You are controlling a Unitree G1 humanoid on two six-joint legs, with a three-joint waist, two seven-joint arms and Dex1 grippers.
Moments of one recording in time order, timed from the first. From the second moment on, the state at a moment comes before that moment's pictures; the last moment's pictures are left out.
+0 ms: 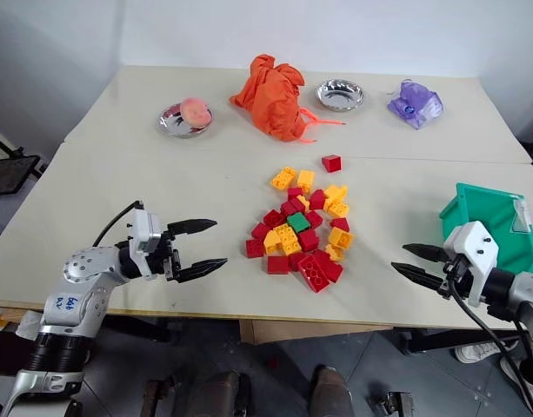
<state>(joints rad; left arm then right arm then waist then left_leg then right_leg) -0.30 0.55 0.06 0.02 -0.43 0.11 -1.07 0.02 -0.86 -0.40 -0.21 0.46 0.38 1.05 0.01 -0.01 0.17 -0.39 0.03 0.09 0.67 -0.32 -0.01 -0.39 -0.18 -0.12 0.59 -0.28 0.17</state>
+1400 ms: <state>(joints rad) -0.23 0.55 0.08 -0.03 -0.42 0.09 -0.99 -0.78 -0.41 0.15 -0.02 0.35 1.12 0.45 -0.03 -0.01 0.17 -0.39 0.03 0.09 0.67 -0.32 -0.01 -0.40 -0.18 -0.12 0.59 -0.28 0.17</state>
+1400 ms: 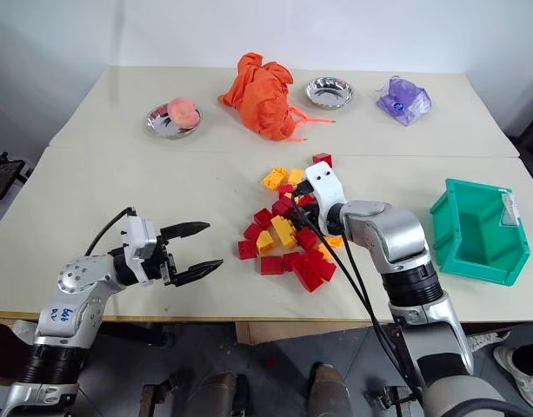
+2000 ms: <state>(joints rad) -0.33 0.46 0.00 -0.03 -0.43 0.10 -1.01 -0.42 -0.63 -0.33 -0.22 0.43 0.63 0.67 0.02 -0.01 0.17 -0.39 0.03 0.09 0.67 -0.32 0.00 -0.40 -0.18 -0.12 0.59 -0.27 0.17</state>
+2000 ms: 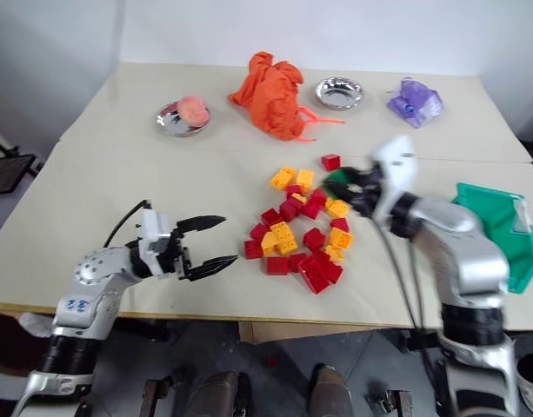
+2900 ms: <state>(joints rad) -0.48 0.45 -0.03 0.15 -0.37 0.04 -1.04 -0.09 -0.81 -0.68 -0.03 0.51 0.28 0.91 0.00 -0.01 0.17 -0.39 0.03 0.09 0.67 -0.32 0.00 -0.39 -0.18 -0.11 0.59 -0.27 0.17</state>
